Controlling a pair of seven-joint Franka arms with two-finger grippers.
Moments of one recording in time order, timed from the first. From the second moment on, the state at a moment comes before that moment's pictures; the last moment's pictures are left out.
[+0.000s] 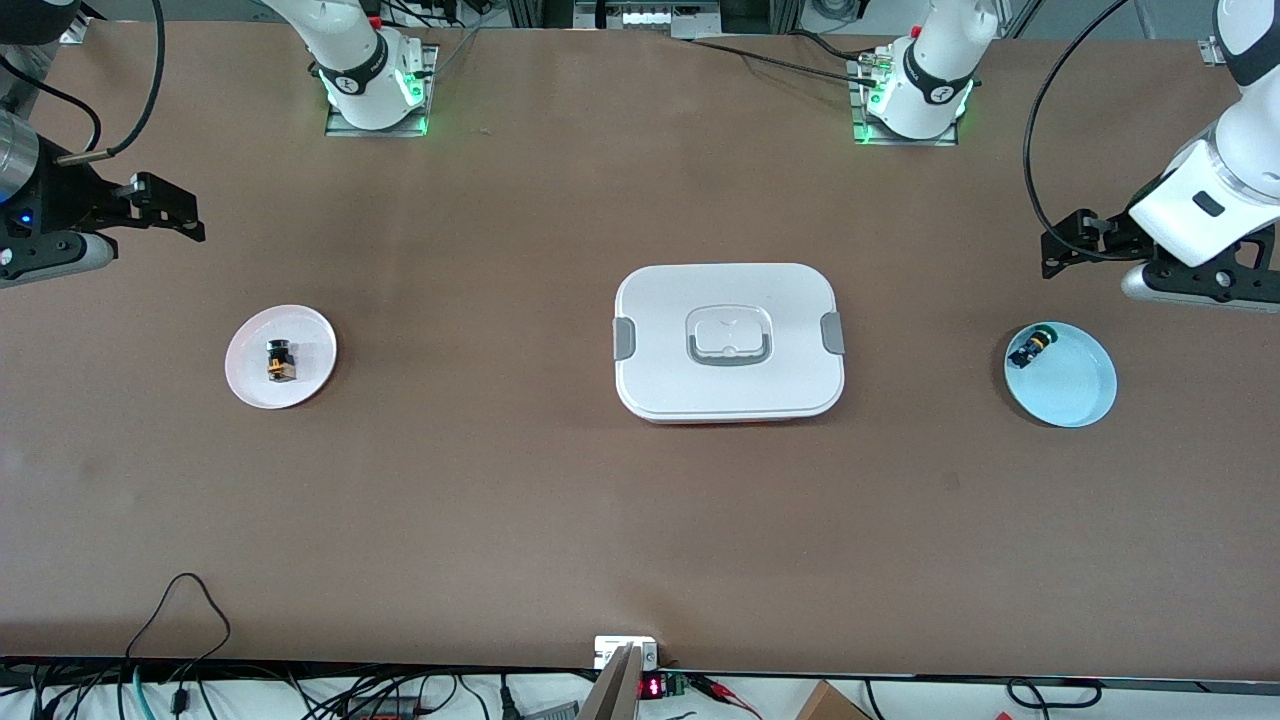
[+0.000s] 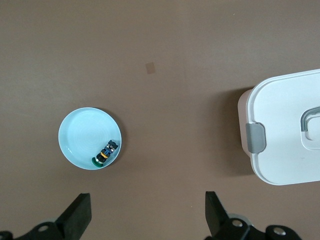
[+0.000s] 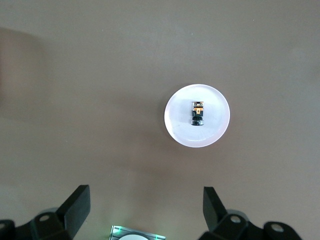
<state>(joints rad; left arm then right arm) -0.06 0.04 -0.01 -1.63 0.02 1.63 0.03 0.07 0.07 -0.04 -1.52 0.01 1.48 -0.19</state>
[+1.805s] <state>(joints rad) -0.06 0.04 -0.01 -1.63 0.02 1.63 0.03 0.07 0.14 -0.03 -1.55 0.01 1.47 -0.55</state>
